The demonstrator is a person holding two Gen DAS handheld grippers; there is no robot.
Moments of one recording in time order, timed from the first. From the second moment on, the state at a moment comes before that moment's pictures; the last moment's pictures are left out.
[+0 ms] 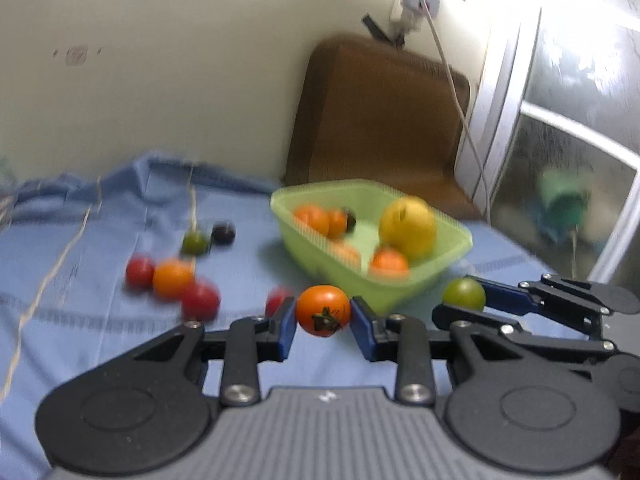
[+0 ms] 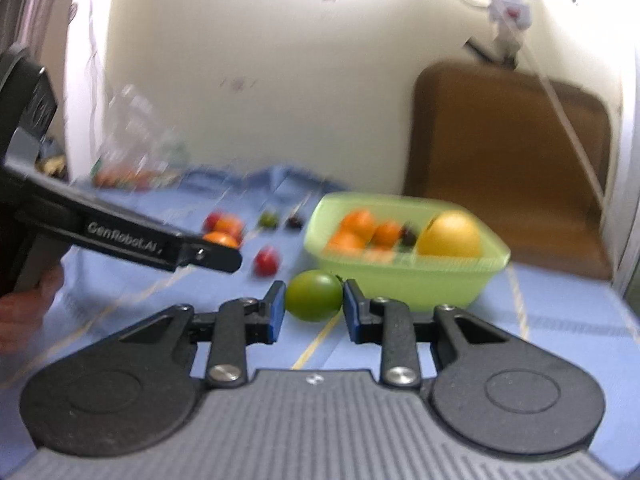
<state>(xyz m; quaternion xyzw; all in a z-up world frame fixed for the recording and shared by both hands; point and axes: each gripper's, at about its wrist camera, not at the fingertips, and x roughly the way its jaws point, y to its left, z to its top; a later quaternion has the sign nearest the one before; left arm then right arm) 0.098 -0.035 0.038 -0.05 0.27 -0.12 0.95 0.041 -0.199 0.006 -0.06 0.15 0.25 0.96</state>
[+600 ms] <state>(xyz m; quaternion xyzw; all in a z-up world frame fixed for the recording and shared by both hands) 0.197 -0.035 0.050 -0.09 0.28 -0.13 0.95 0.109 -0.212 0.005 -0.04 0.11 0.20 0.97</state>
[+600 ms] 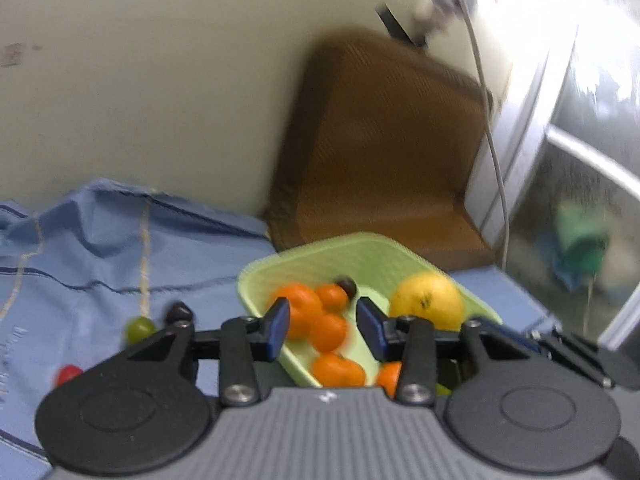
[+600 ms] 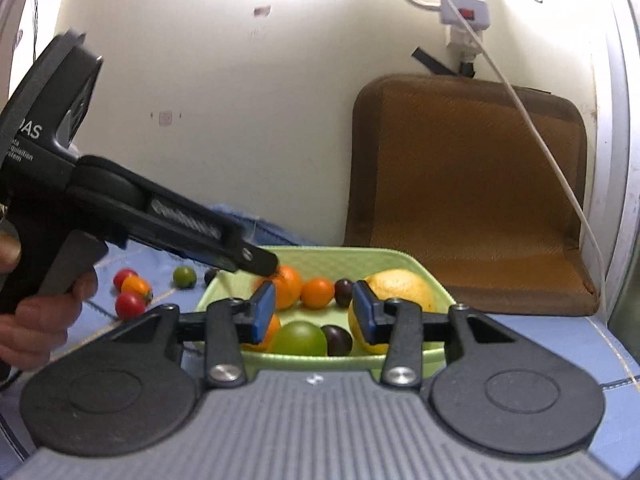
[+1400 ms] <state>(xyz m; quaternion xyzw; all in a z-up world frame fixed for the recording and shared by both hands) 0.145 0.103 0.033 -0.16 0.31 -0.04 0.94 0.088 -0.106 0.006 -0.11 0.18 0.34 0.92</state>
